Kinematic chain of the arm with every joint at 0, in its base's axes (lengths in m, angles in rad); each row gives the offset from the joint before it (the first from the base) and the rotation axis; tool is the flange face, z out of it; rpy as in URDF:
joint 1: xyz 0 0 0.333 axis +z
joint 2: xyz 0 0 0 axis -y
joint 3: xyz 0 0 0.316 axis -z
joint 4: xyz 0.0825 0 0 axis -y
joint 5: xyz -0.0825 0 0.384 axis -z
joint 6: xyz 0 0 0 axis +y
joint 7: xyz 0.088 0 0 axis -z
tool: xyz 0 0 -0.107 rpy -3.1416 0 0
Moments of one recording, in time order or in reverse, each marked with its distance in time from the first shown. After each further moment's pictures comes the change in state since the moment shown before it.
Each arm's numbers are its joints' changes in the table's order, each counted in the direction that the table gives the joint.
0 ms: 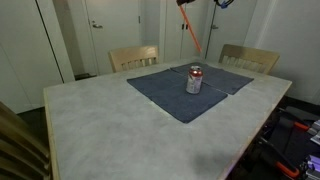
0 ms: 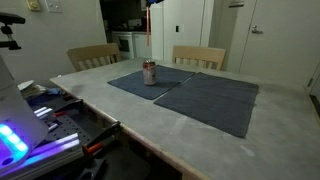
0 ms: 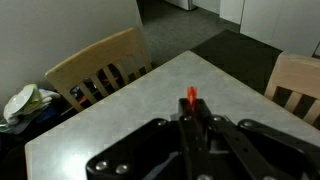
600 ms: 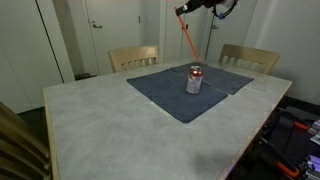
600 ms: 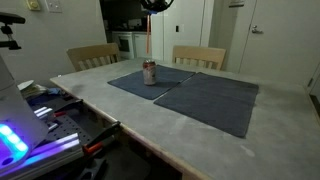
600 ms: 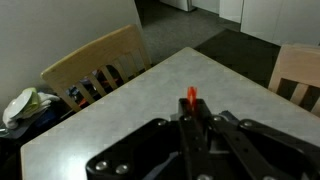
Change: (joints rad) arm -0.002 -0.062 0.004 -0.015 -0.065 0.000 -0.065
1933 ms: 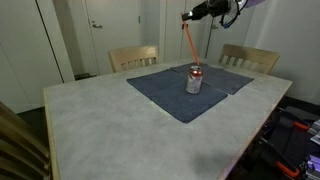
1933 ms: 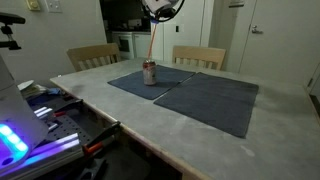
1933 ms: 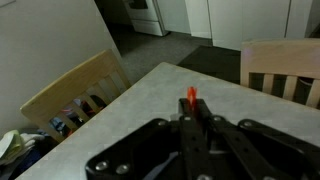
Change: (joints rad) arm -0.045 -0.025 0.039 -0.068 -0.199 0.003 -0.068
